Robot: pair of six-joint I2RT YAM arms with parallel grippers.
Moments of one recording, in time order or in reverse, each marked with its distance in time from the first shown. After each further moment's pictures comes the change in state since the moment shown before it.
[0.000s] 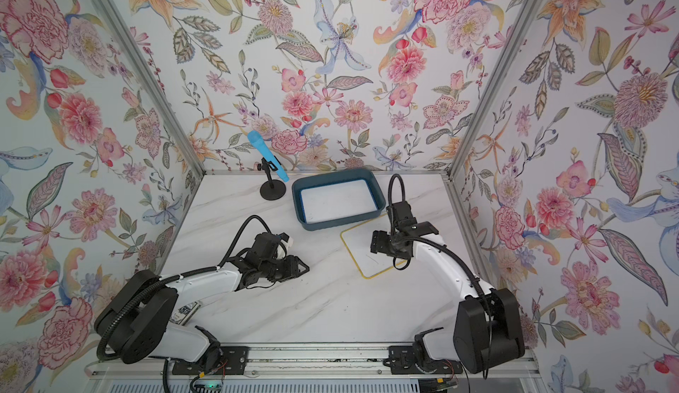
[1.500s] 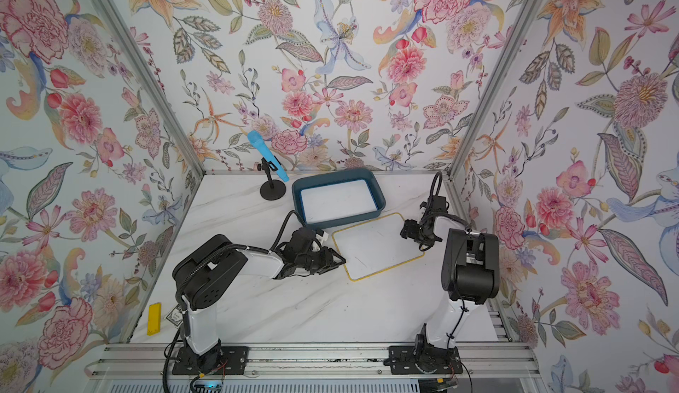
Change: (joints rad) left arm -0.129 0.470 0.235 0.452 0.117 -0.286; right arm -0.338 0.438 0.031 0.322 -0.184 -0.268
